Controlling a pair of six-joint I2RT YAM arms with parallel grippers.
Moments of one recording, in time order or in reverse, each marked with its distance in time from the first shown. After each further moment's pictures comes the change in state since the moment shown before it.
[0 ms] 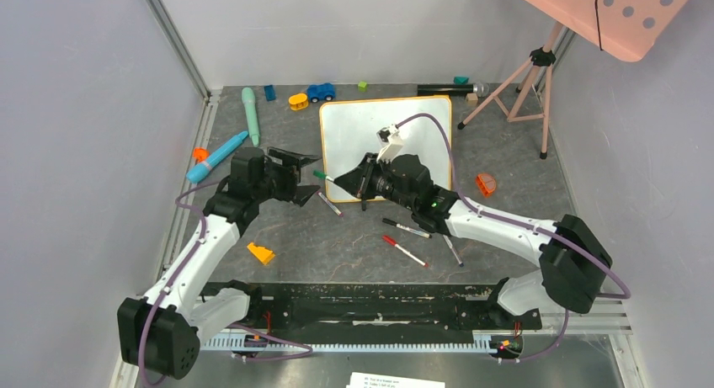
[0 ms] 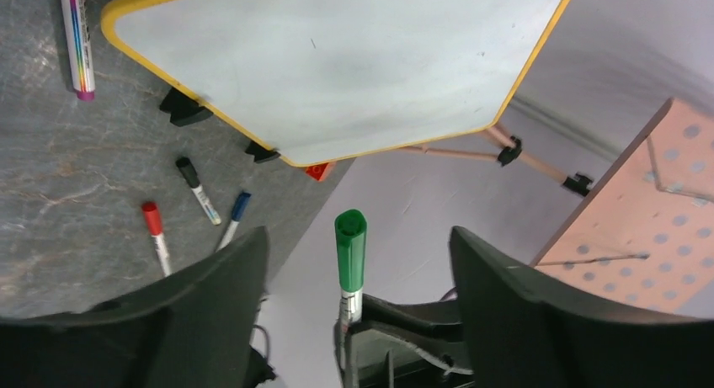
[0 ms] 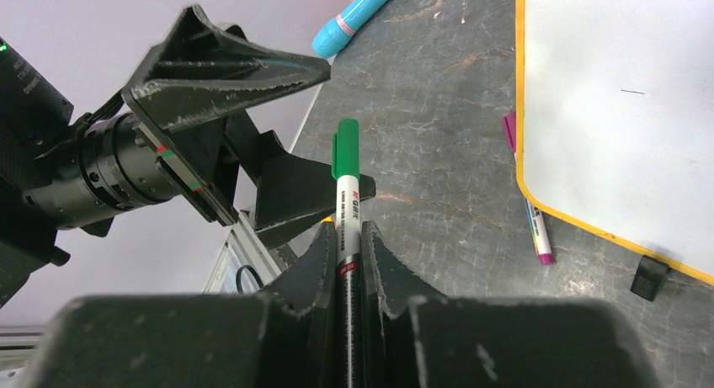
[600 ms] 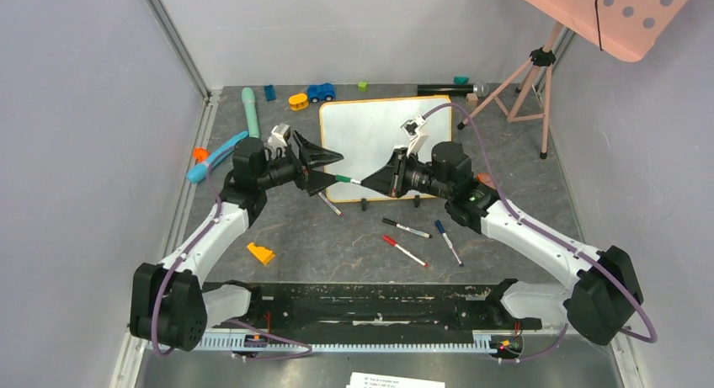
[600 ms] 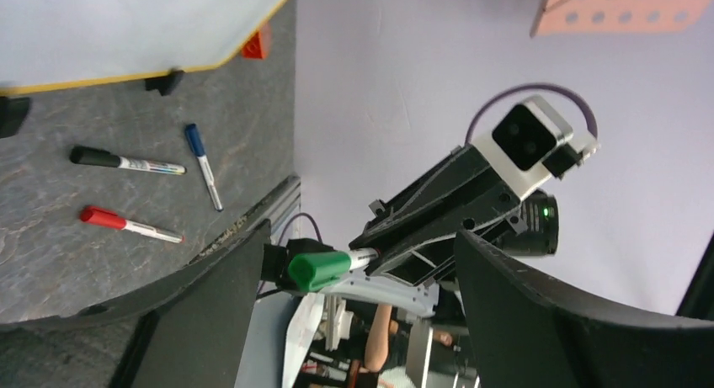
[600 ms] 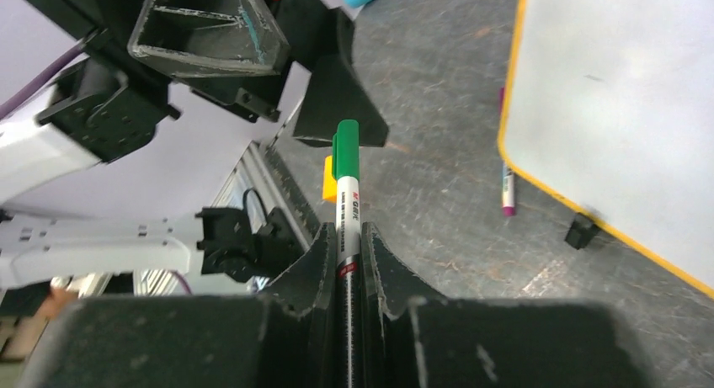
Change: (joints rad) left arm 0.040 0.157 -0.029 0.468 0.505 0.272; right arm -0.209 -0.220 -0.047 -0.196 -0.351 -0.144
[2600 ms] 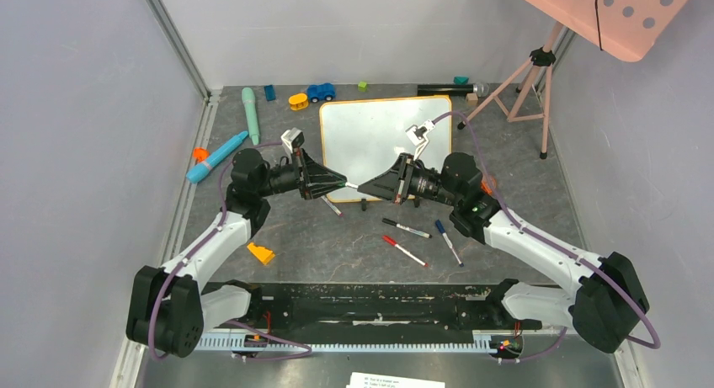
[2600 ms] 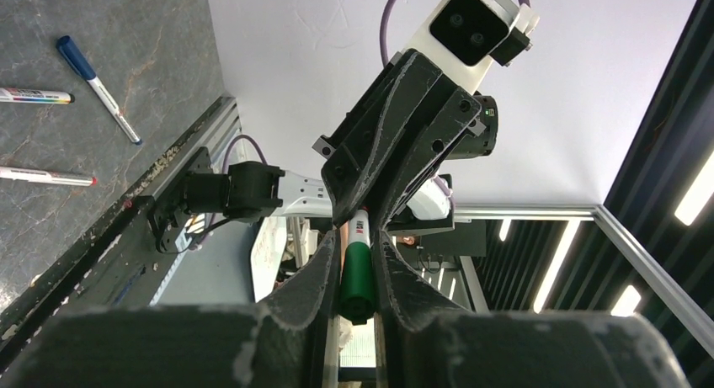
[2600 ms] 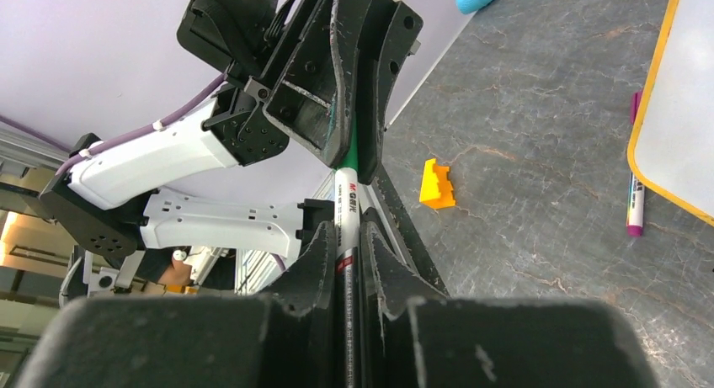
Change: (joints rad) left arm -0.056 -0.030 -0.119 0.383 0.231 -0.219; right arm 0.004 -0.054 -0.118 0.271 -0.167 0.220
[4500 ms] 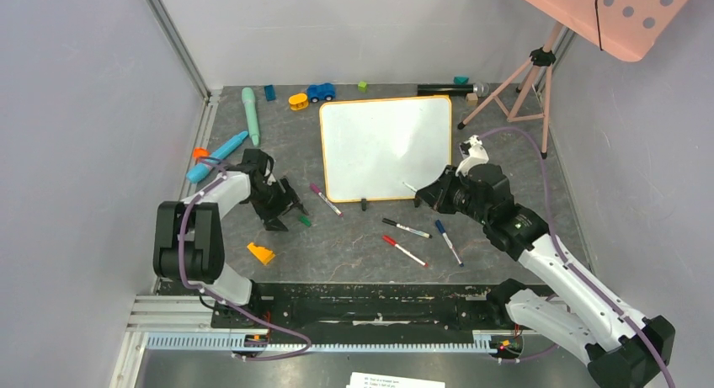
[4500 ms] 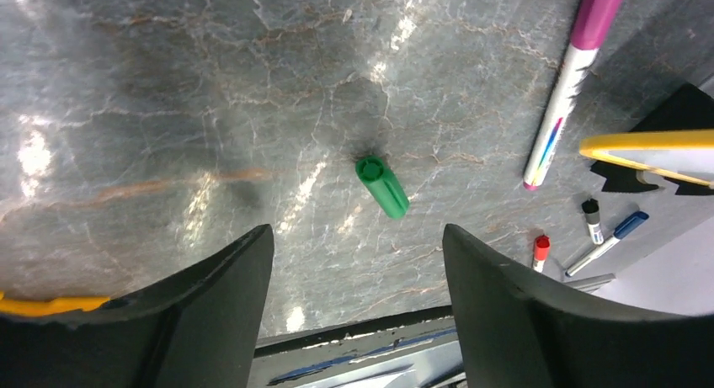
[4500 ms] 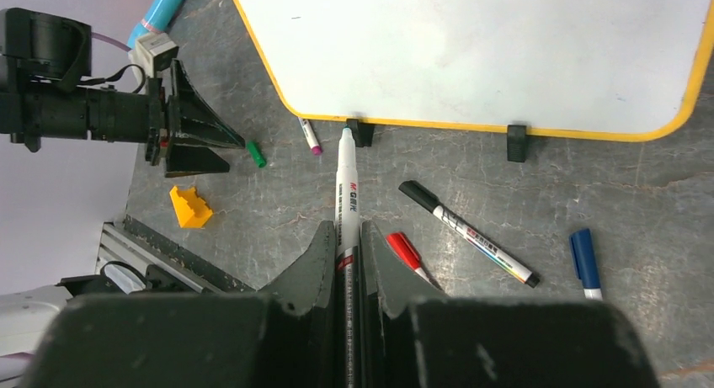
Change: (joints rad) left arm 0.226 0.431 0.246 -1.210 -0.691 0.932; right arm -0.124 -0.305 -0.010 -0.741 0.494 -0.221
